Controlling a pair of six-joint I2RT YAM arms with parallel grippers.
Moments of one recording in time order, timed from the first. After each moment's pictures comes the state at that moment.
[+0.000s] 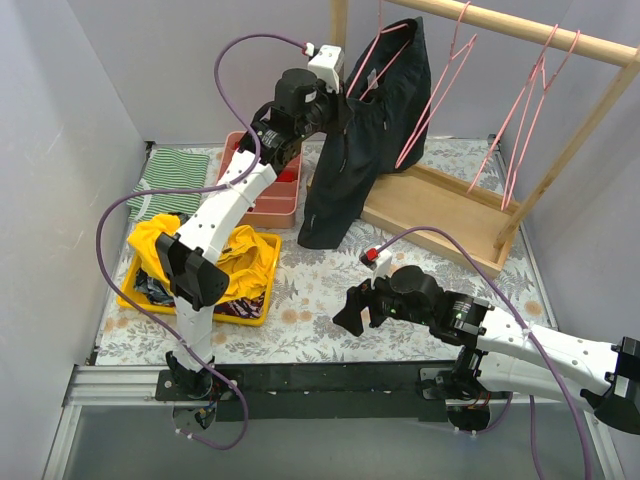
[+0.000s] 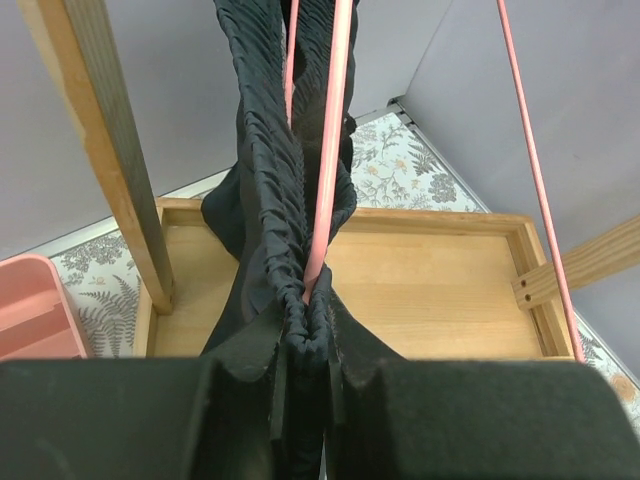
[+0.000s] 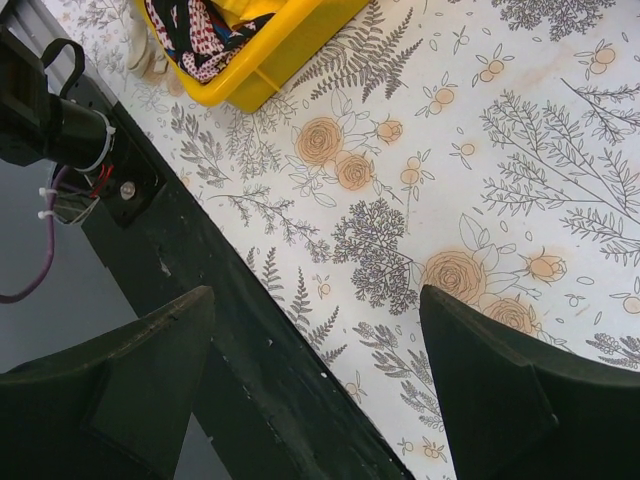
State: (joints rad) left arm -0.62 1.99 2.27 -0.45 0.05 -0.21; right arm 1.10 0.85 0.58 -0.22 -0.04 0.48
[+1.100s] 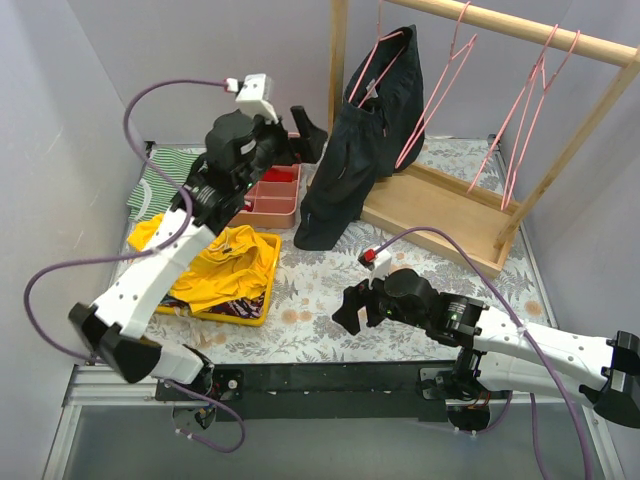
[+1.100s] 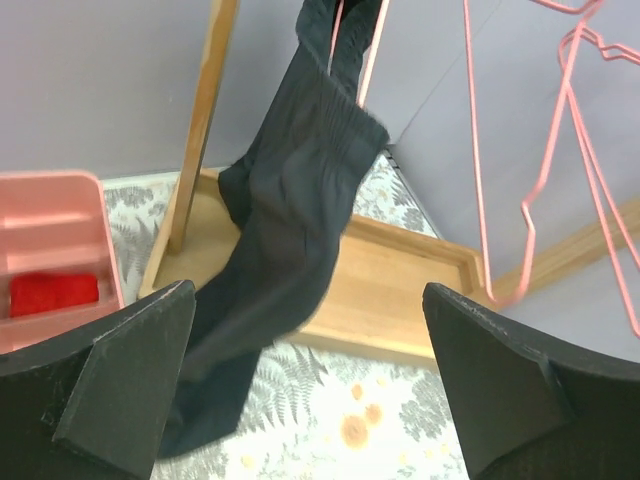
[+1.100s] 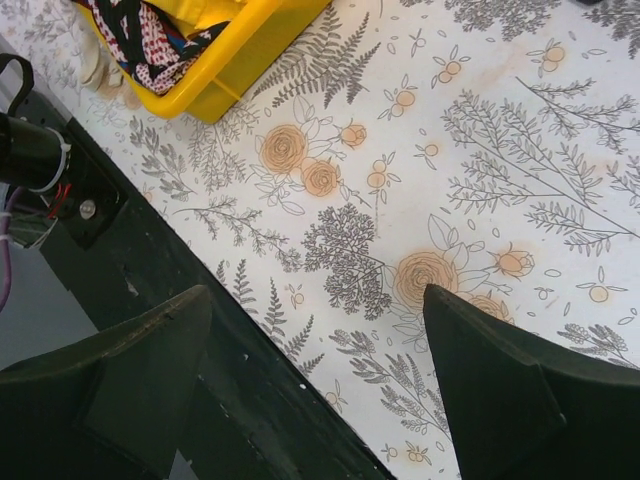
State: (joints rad) left arm -0.61 1.46 1.67 -0.29 -0.10 -0.38; right arm 1.13 0.88 0.58 -0.22 0.07 0.49
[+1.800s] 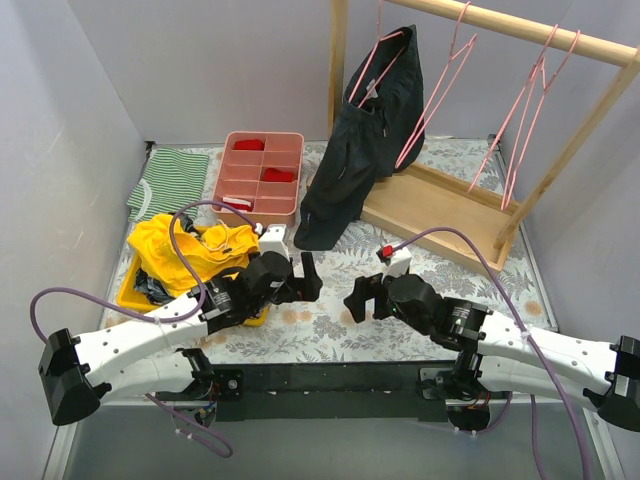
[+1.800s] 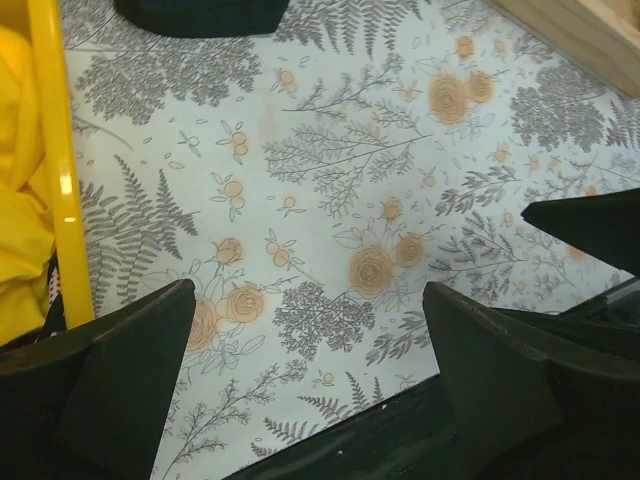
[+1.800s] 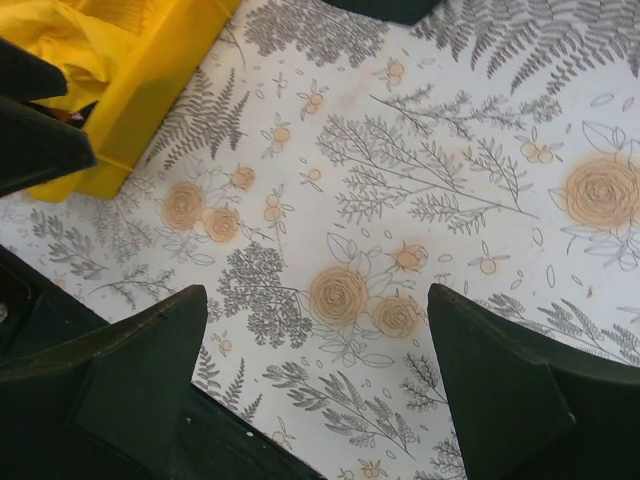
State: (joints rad) left arm -1.01 1.00 0.77 -0.39 -0.36 -0.76; right arm 1.14 0.83 0.54 -0.23 0.35 0.57
